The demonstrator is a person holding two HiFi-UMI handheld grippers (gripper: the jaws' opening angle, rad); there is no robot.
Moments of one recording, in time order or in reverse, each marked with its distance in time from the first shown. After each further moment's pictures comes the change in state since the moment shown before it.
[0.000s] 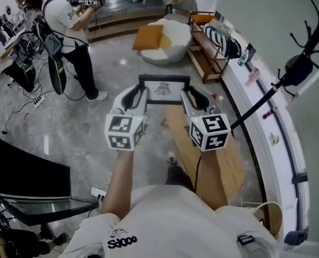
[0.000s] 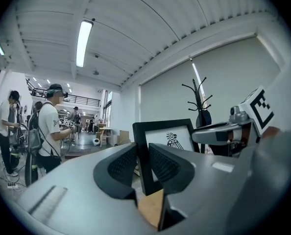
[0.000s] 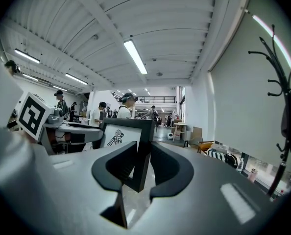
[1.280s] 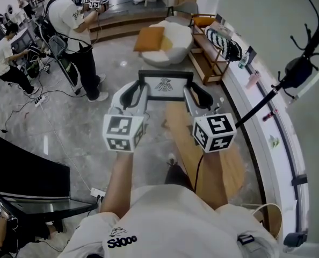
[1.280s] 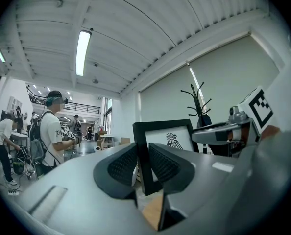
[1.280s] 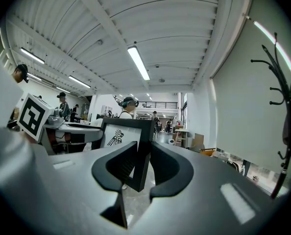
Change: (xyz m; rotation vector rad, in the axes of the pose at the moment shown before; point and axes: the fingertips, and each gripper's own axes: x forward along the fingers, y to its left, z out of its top) left arm -0.014 -0.004 0.033 0.045 -0.077 0.015; right arm -0.013 0.005 0.029 -0.028 -0.069 0.014
